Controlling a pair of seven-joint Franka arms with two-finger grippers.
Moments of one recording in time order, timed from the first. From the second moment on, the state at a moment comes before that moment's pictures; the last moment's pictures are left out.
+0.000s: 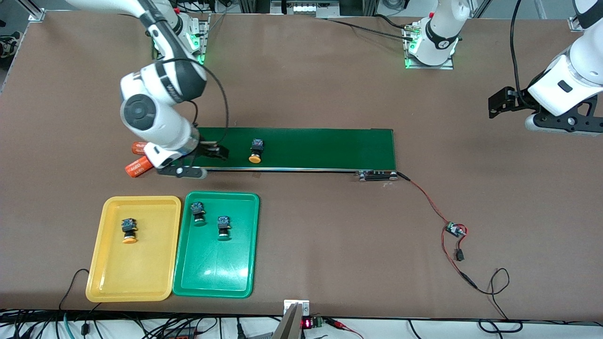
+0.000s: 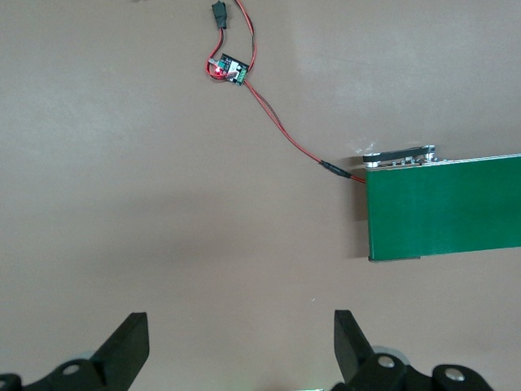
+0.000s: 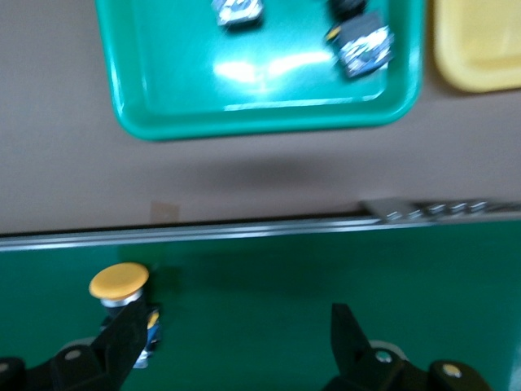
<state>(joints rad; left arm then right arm) -0.09 0.02 0.00 -1.60 0.03 1.52 0.01 0.04 0.33 0.41 -1.95 -0.03 2.21 0.56</state>
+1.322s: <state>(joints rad) -0.09 0.02 -0.04 -1.58 0.03 1.52 -0.02 0.15 0.37 0.41 -2.06 -0.18 2.33 0.66</state>
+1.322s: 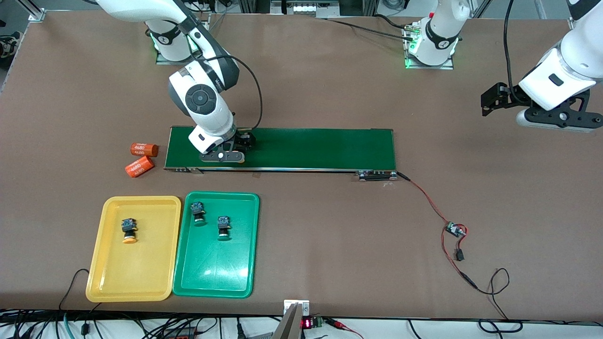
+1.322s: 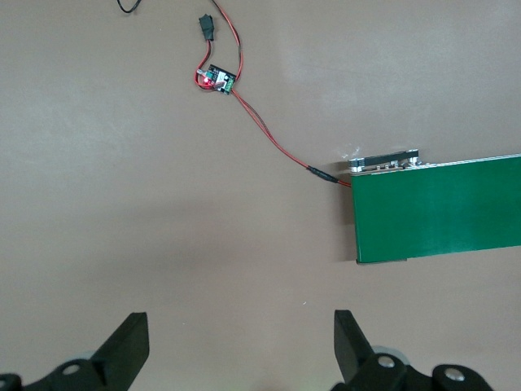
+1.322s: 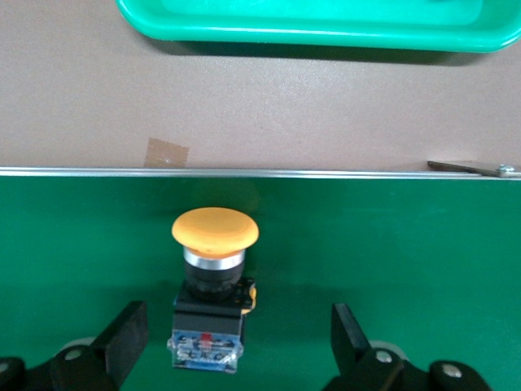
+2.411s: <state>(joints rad) -0.09 0.02 -0.04 -1.58 0.05 1.51 -0.02 0.10 0.36 0.39 -1.99 -0.22 2.35 0.58</state>
